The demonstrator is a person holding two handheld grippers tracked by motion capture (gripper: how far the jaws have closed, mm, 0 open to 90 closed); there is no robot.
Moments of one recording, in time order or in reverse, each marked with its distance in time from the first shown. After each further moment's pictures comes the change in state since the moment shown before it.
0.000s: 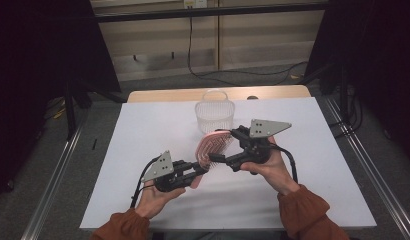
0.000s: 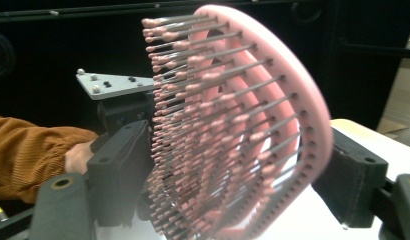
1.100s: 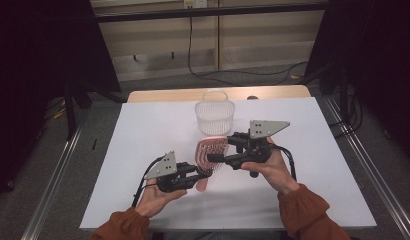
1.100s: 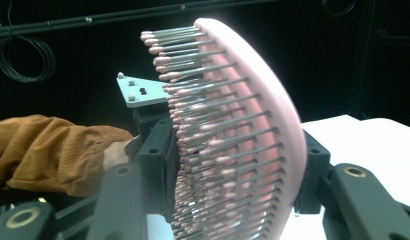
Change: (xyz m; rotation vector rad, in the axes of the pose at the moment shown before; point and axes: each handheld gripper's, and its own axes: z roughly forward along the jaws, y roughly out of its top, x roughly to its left) left arm 0.001 0.001 0.006 0.032 -0.075 -0.027; right arm 0.001 0.002 -0.001 0.000 0.098 0.041
